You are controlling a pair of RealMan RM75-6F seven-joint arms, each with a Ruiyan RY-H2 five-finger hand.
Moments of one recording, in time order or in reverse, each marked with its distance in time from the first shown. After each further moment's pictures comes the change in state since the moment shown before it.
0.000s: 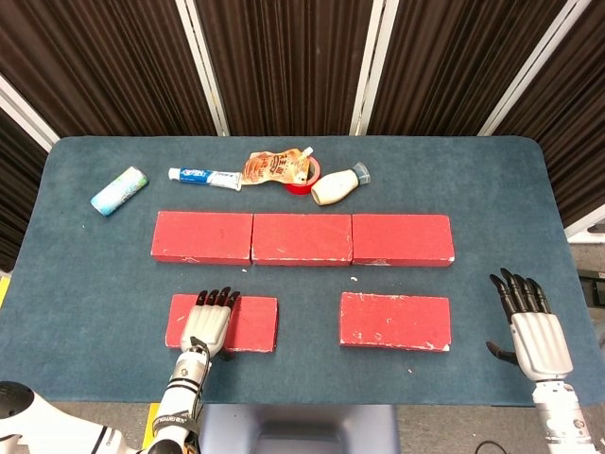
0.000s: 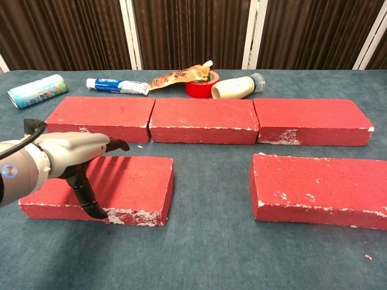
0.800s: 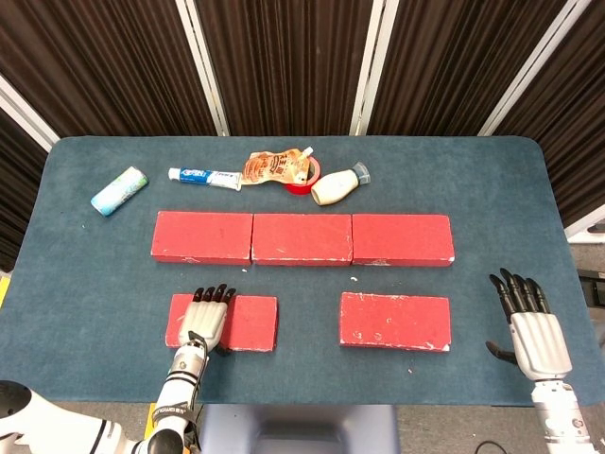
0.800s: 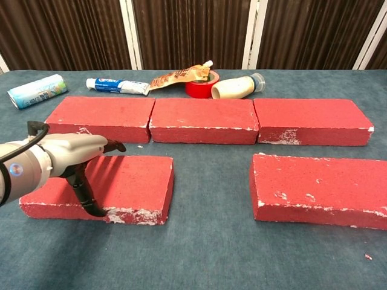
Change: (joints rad) left arm -0.005 0.014 0.000 0.064 -0.021 -0.060 -0.012; right arm 0.002 -0.004 0.000 -0.002 0.007 -0.006 -0.012
